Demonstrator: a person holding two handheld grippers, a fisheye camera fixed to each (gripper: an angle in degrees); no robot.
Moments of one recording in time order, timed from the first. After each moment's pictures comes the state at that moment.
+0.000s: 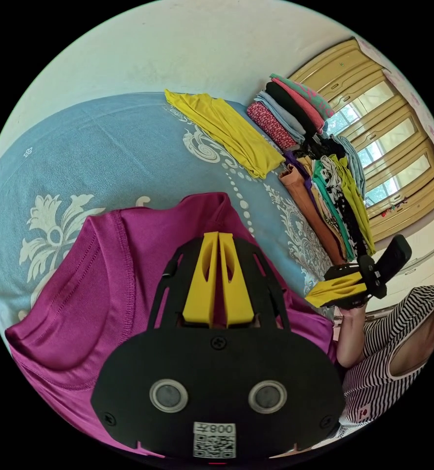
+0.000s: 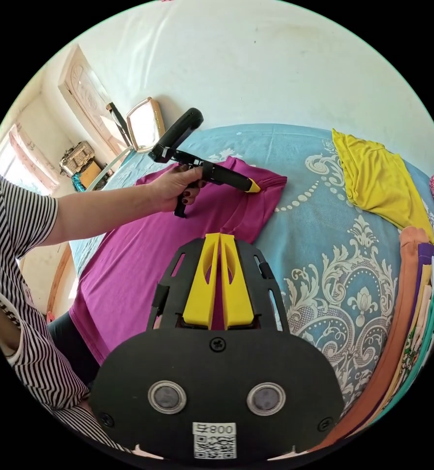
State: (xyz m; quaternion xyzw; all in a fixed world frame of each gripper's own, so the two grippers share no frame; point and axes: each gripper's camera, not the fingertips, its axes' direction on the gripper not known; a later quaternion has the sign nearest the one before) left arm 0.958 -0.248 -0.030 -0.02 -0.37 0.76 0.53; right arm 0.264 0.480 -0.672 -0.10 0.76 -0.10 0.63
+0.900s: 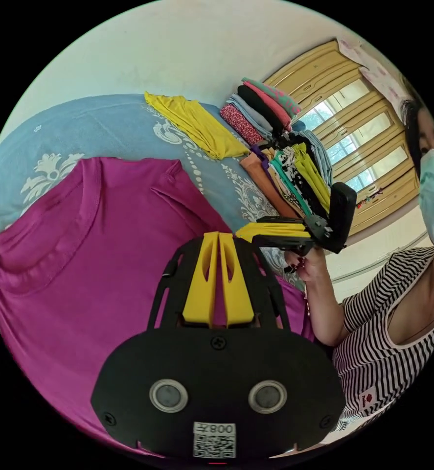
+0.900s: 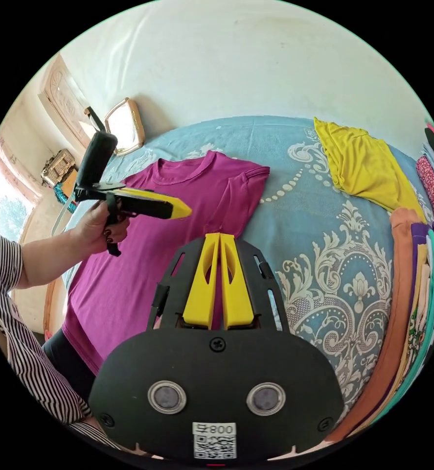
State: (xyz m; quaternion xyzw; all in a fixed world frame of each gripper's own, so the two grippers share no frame) left arm 0.786 -0.252 -0.220 -0.05 -0.32 0.77 0.55; right arm 0.256 0.457 -0.600 -0.07 0.79 -0.07 0.60
